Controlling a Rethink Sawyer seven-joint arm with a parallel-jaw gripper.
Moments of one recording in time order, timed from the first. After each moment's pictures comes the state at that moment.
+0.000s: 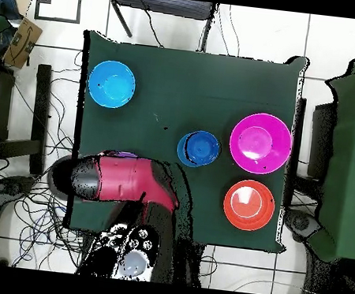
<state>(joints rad) 0.07 -0.85 -0.10 1.82 -0.09 0.63 2.43</state>
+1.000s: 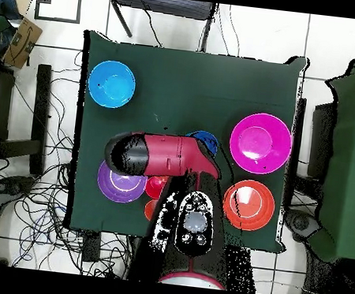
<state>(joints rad) -0.11 -0.76 0.00 1.72 -0.22 0.63 2.43</state>
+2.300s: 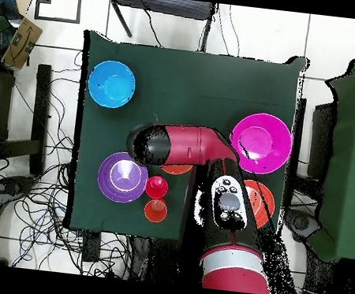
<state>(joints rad) -0.27 -0.71 0.17 1.69 -0.30 0.64 2.43</state>
